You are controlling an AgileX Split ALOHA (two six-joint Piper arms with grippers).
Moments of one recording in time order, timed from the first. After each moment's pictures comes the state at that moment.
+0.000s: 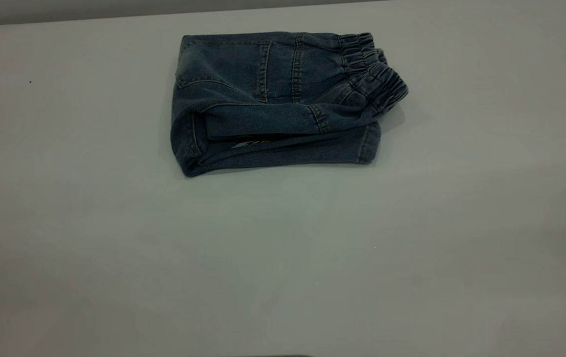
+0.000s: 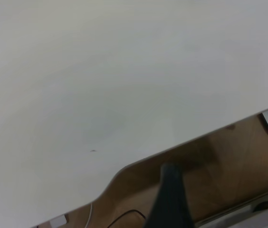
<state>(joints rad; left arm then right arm) -0.21 0.20 -0.49 -0.10 1.13 0.15 0.49 0.09 -0.47 0.03 1.13 0.16</state>
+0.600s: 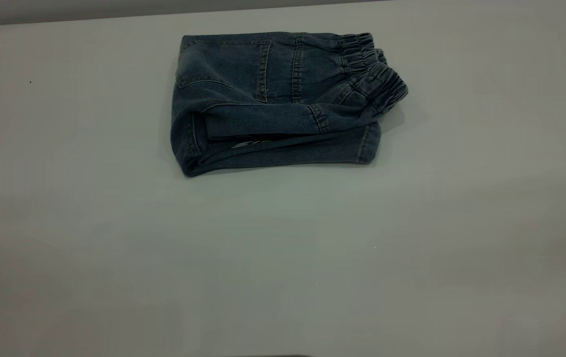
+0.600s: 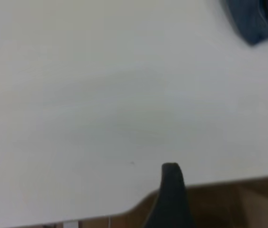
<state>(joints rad) 0.06 0.01 -0.49 -0.11 1.13 0.14 0.20 -0.01 -0.47 0.04 1.13 0.16</state>
